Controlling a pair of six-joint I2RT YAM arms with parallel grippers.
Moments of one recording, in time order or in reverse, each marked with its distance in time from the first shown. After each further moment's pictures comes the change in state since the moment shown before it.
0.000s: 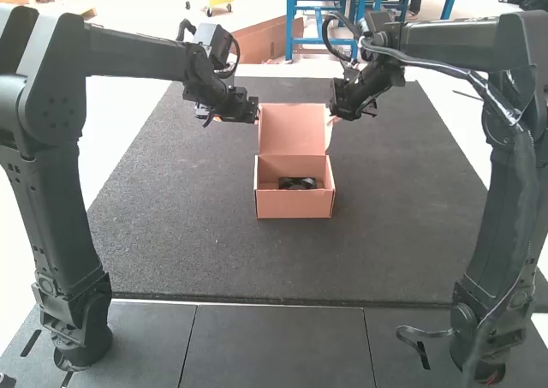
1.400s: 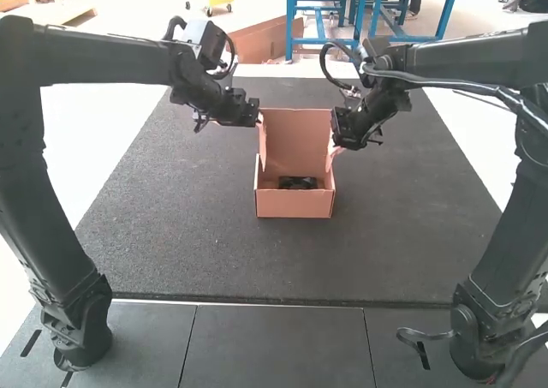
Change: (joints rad) left arm -0.040 -0.179 -0.145 -0.008 0.098 0.000; right arm 0.048 -0.150 -0.253 -0.006 0.023 0.000
